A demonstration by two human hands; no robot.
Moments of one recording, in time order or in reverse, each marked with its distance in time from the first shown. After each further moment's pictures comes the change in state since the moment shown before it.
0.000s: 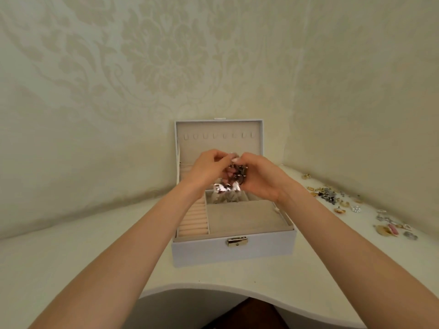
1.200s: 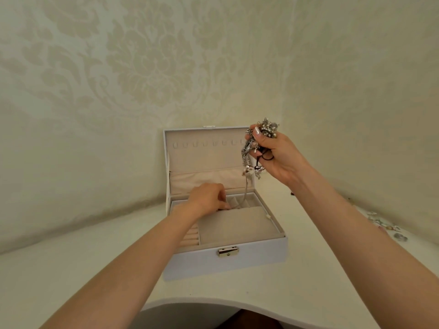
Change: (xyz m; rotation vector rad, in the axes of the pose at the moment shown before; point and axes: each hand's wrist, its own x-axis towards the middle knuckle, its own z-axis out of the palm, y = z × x) left_hand 0.032 -0.059 0.020 0.948 -0.276 0.123; right_hand -0.020 -0.056 -0.007 0.088 0.309 -0.408
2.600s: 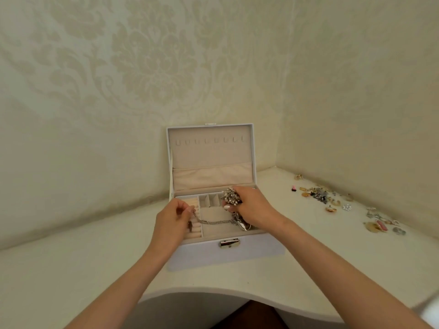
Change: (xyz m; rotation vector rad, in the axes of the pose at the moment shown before) left_hand -0.110 -0.022 0.013 -0.681 0.531 -0.235; right_hand -0.051 0.088 -0.008 -1.183 -0.206 0.055
